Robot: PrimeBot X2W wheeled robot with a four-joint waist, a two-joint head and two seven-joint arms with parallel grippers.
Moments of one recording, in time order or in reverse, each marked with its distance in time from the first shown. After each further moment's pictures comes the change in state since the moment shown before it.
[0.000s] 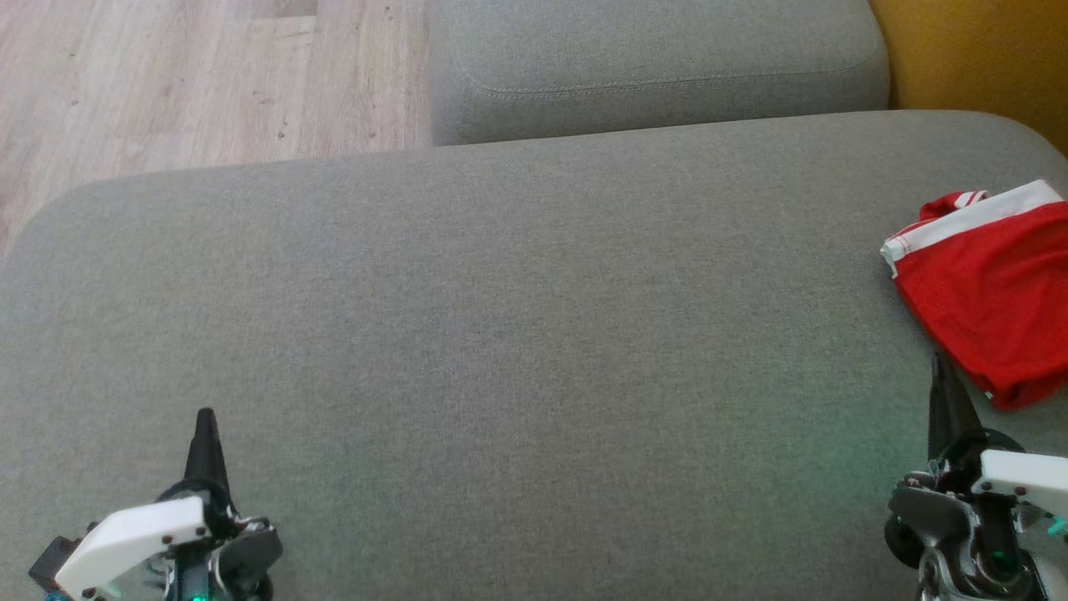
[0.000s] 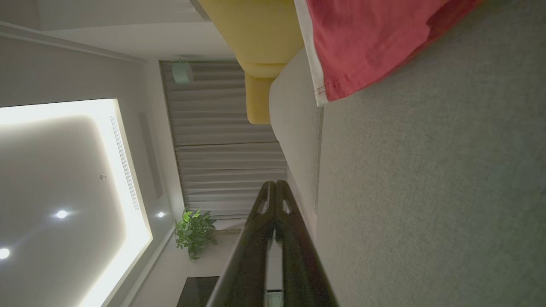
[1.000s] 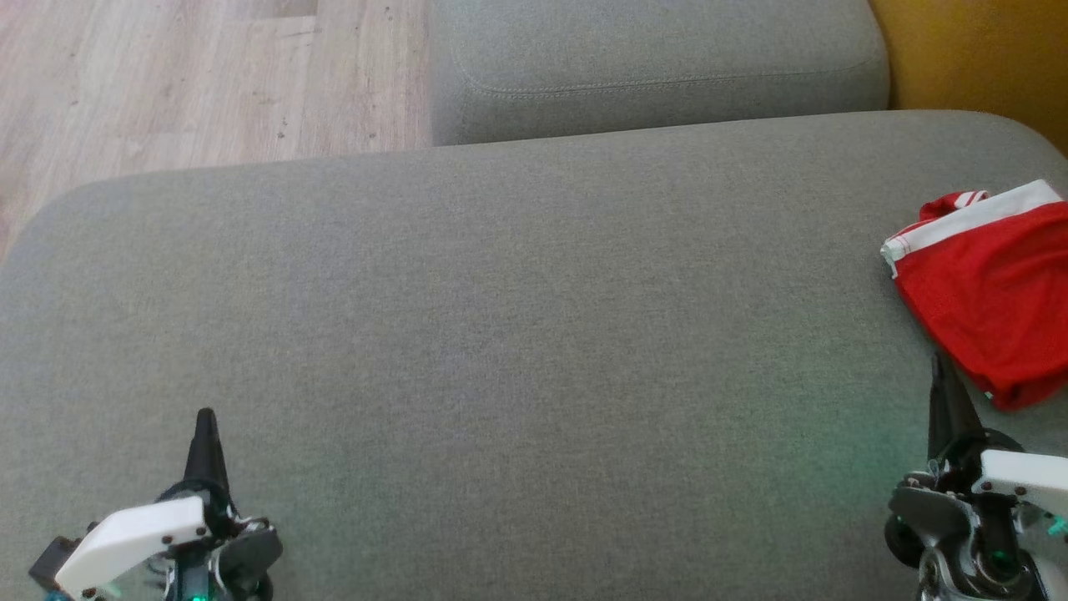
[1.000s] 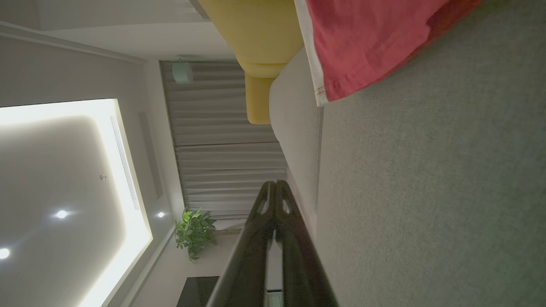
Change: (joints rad) left arm 0.000 0.000 0.000 0.000 0.000 0.000 0.001; right arm 0.000 0.000 0.000 0.000 0.000 0.000 0.000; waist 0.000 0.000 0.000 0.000
